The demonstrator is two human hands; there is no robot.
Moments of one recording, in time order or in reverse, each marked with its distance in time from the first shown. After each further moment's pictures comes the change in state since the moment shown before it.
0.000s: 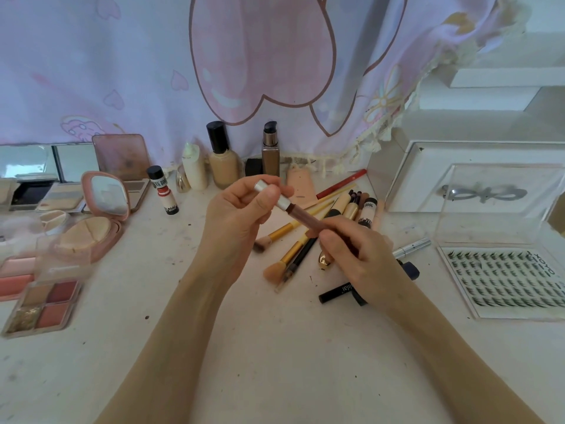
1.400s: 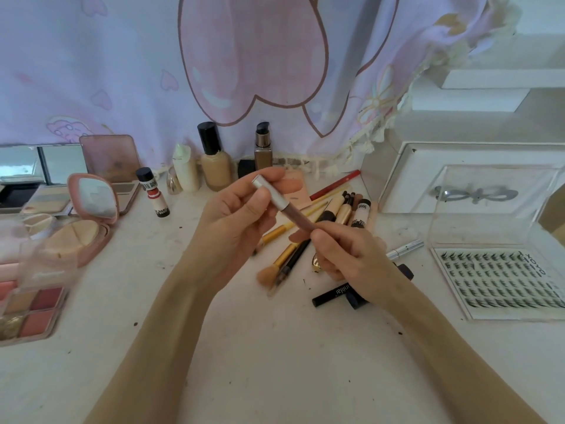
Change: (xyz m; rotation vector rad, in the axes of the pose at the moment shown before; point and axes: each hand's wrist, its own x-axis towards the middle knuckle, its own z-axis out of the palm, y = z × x) left_hand -0.003 0.008 0.001 -0.119 -0.215 -0.018; right_hand 0.005 0.004 -0.004 0.291 -0.170 0.088
